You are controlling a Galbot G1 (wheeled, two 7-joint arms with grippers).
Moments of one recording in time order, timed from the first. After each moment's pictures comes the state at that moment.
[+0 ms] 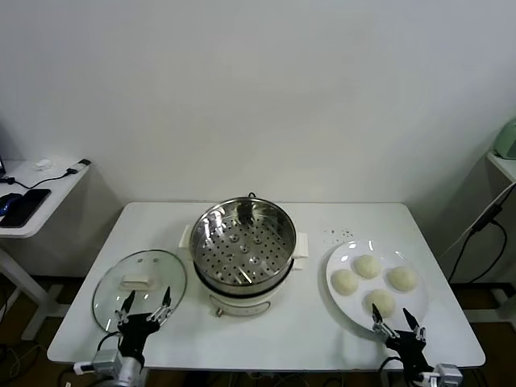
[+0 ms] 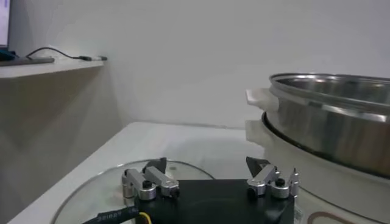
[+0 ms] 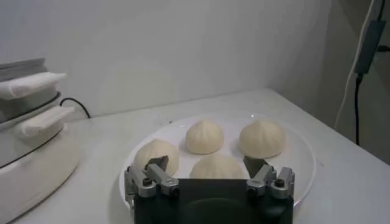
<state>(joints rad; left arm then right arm) 1.63 -1.47 -0.65 -1.98 -0.20 0.10 -0.01 -1.65 1.18 0.64 1.89 0.54 -0.07 0.05</state>
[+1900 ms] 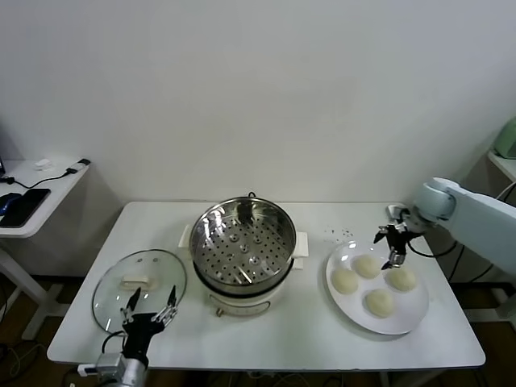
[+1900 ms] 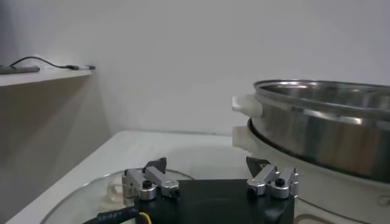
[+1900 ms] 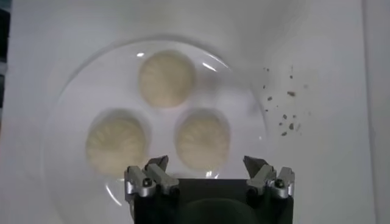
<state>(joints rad) 1.64 -1.45 -0.63 -1.96 -0.20 0.03 0.00 0.24 0.78 -1.17 1.00 0.22 -0.18 -1.05</state>
